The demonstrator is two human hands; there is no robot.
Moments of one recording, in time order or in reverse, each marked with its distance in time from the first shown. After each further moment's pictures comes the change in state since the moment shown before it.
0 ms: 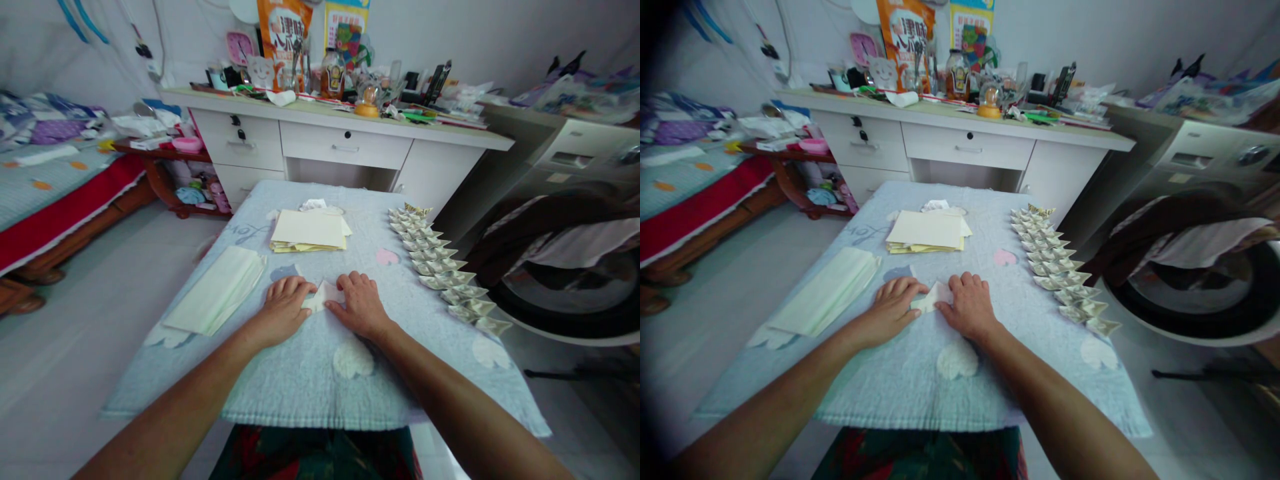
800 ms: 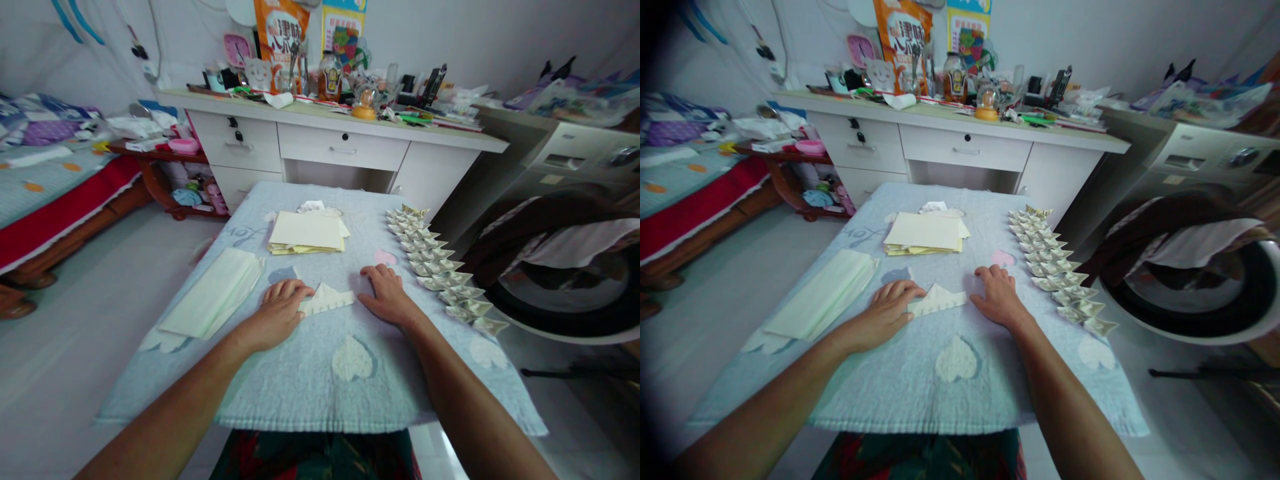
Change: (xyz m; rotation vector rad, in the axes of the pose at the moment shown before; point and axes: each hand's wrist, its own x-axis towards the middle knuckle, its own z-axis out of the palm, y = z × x) left_hand -0.003 -0.008 -0.006 -0.033 -0.080 0.056; right_hand -0.001 0.061 -0.019 0.070 -0.022 0.120
